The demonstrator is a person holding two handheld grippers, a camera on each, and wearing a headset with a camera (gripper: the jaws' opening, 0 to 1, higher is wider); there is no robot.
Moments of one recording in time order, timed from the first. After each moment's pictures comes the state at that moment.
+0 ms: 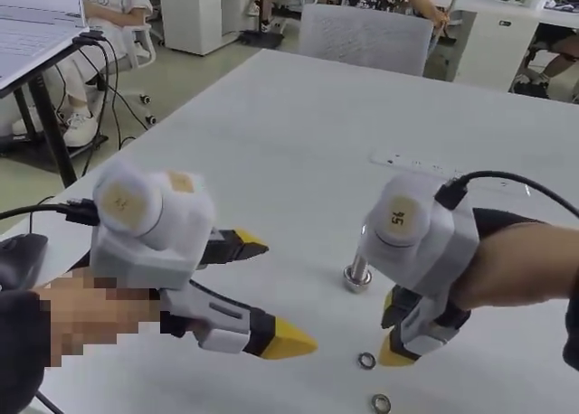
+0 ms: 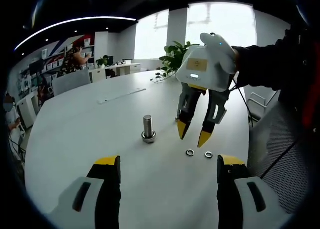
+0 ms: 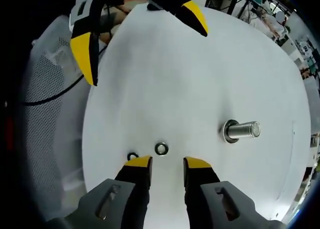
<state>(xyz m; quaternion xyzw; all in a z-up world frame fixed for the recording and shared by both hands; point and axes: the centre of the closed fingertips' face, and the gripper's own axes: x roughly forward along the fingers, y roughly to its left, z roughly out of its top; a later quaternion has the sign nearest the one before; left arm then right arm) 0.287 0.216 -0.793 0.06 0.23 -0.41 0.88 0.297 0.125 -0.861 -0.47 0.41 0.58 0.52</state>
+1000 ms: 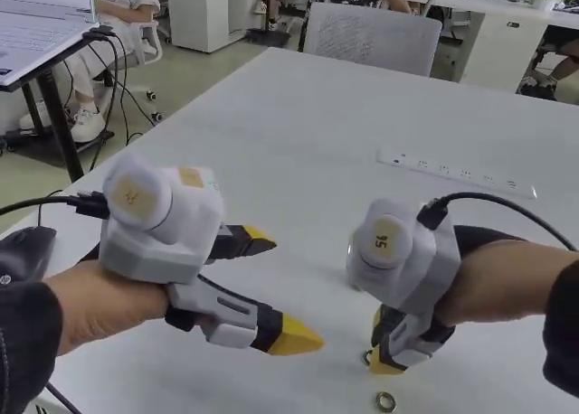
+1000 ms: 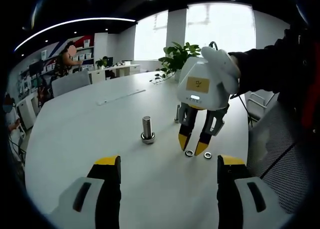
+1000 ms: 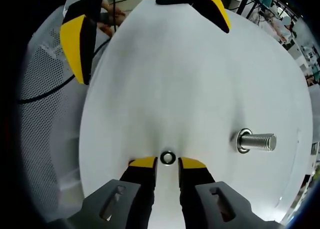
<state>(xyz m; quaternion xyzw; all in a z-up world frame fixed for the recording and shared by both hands) 0.283 0.217 -0.792 0.07 0.23 -0.41 0.88 0.286 0.133 -0.880 -0.49 0.41 0.59 0.50</state>
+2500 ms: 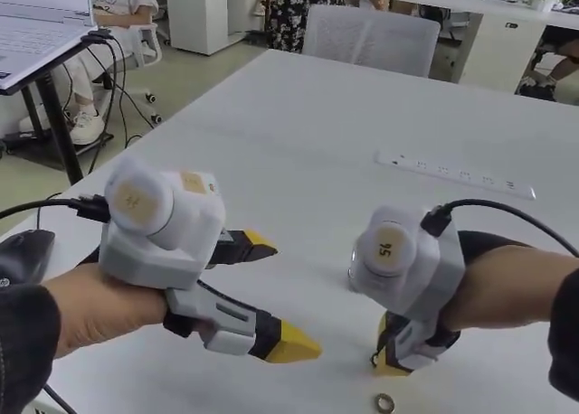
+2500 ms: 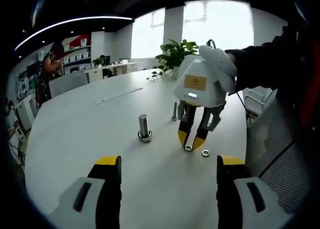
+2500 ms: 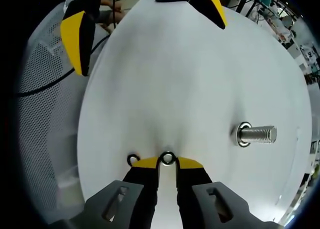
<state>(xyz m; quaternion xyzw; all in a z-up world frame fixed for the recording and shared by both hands) 0.280 0.211 -0.794 0.08 0.23 -0.42 0.87 0.289 0.122 -0.880 -0.49 0.41 0.58 0.50</state>
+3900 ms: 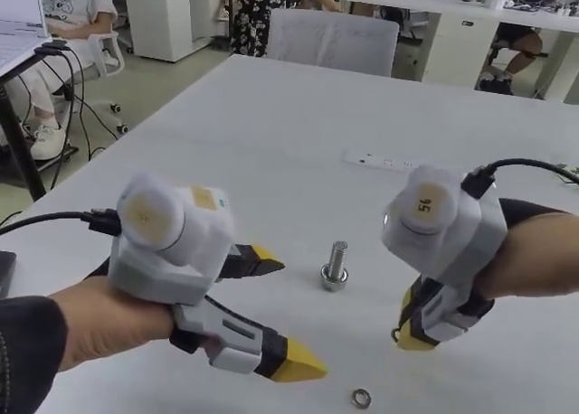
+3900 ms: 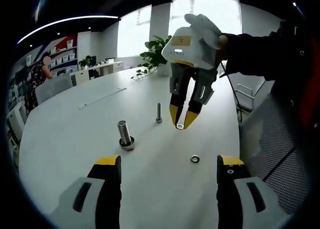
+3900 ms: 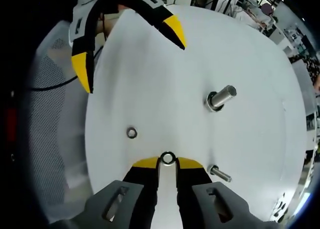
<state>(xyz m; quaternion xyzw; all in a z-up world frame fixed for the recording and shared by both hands) 0.278 0.175 -0.800 0.09 0.24 -0.47 0.84 0.306 0.079 -0.834 -0.46 0.43 0.55 0.56</state>
